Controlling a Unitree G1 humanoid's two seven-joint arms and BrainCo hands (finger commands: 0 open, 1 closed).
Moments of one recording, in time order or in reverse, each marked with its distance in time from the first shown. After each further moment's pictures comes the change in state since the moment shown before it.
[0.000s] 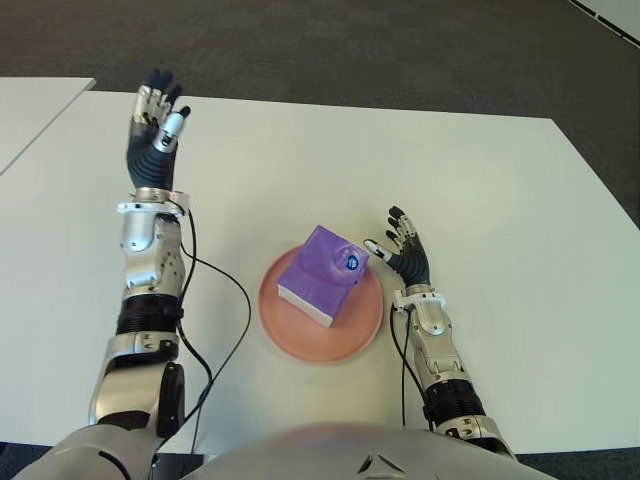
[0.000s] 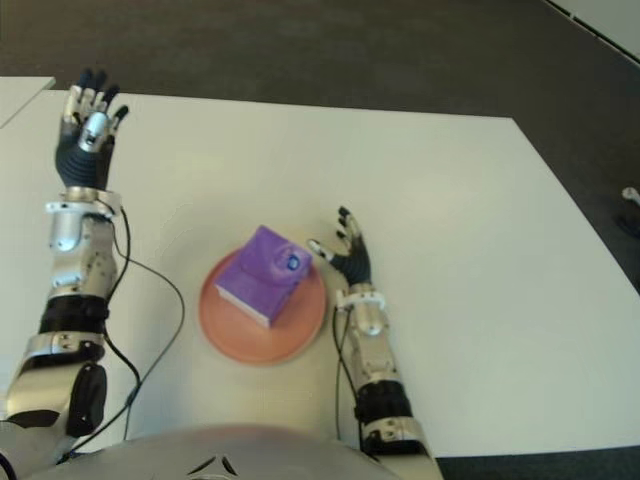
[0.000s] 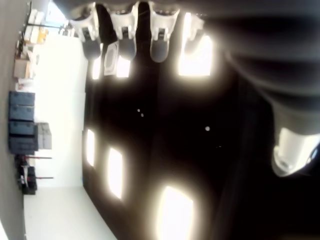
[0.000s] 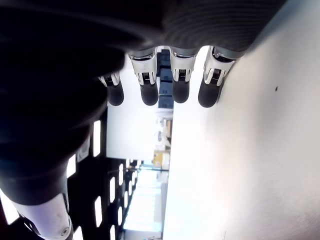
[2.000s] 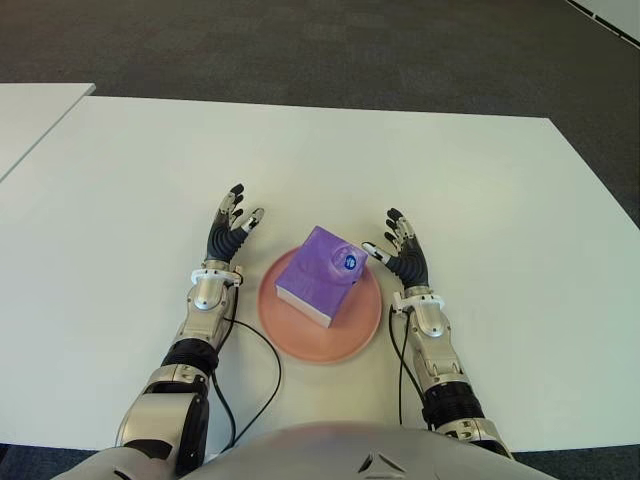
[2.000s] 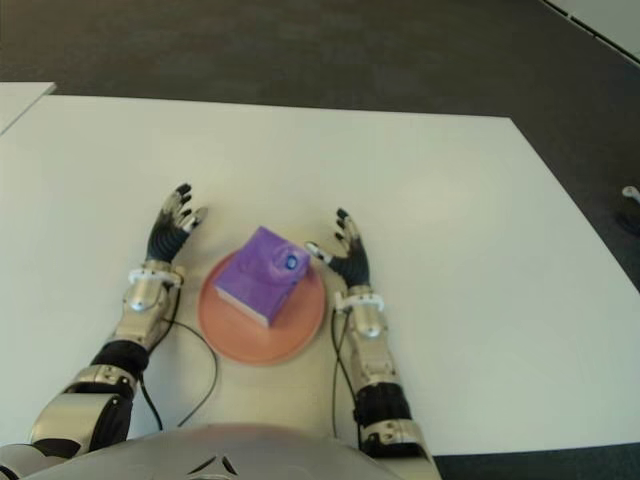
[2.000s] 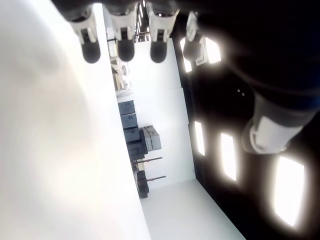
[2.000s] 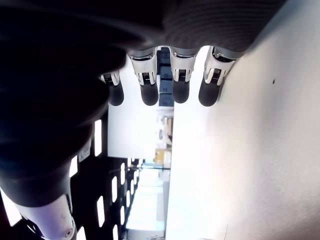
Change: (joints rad) left arm 0.127 -0.125 -0.131 0.413 0.441 -0.199 0.249; right arm 0.012 0.000 -0.006 -0.008 0.003 -0.001 0.007
